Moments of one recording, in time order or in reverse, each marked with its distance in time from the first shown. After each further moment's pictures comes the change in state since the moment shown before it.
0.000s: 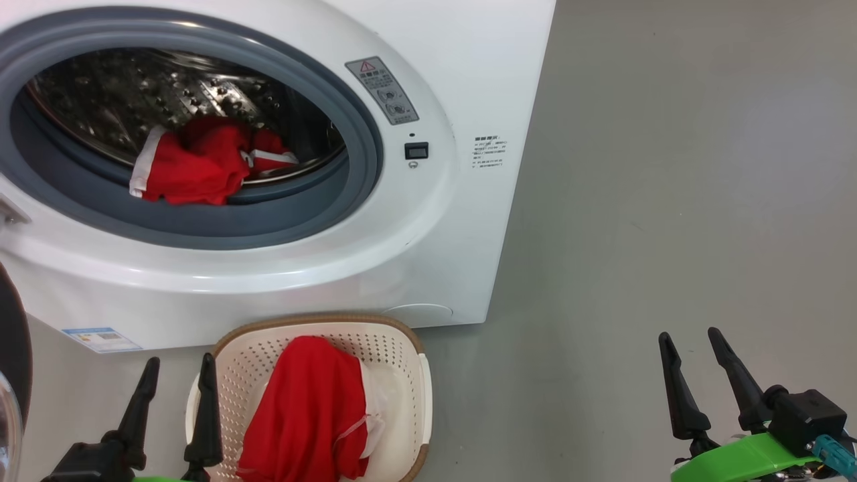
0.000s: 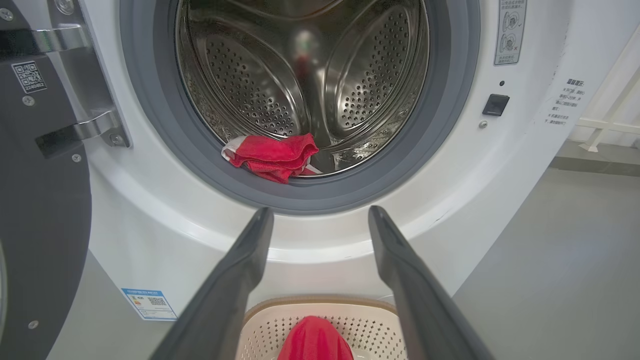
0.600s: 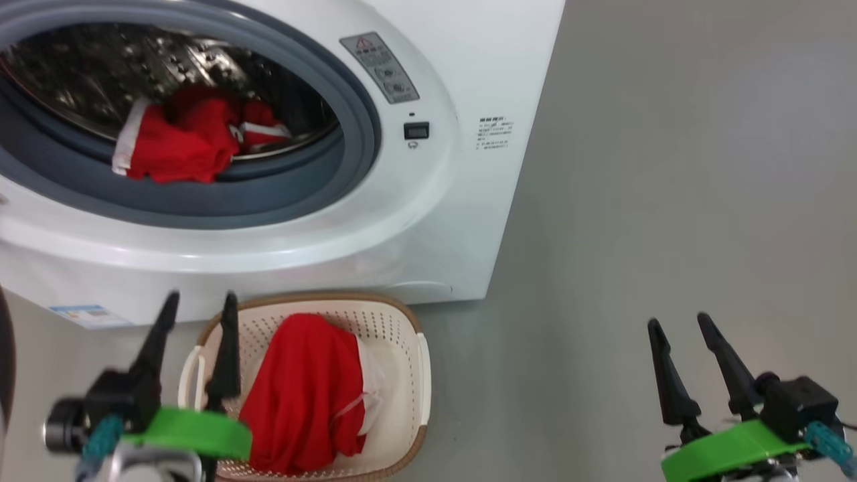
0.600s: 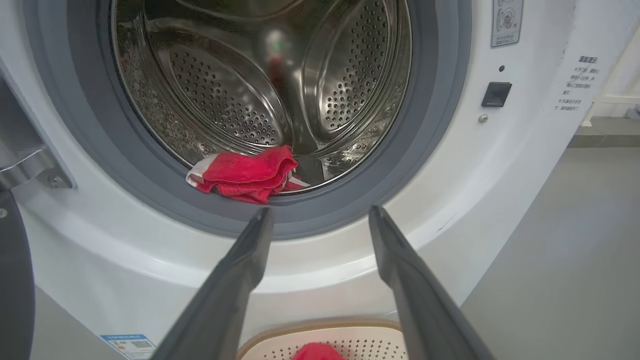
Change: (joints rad) left arm -0.160 0.000 -0.045 0.084 0.082 0.000 0.000; right arm -0.022 0.000 0.022 -0.006 0.000 0.000 0.000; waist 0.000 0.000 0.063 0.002
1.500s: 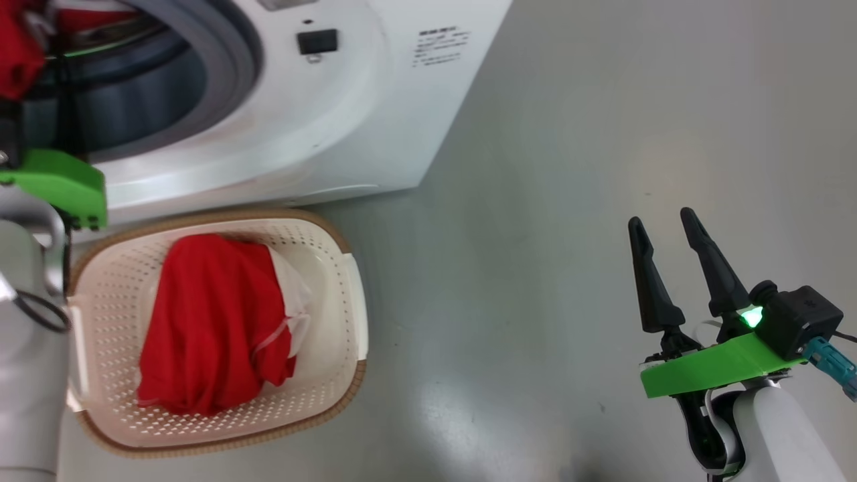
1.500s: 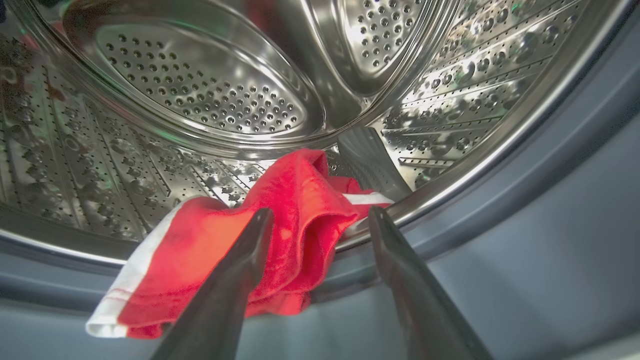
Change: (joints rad) left arm -0.743 0.222 -0.059 0.562 0.199 0.137 0.000; right arm -0.225 0.000 0.057 -0.025 0.049 0.000 0.000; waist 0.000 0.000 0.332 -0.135
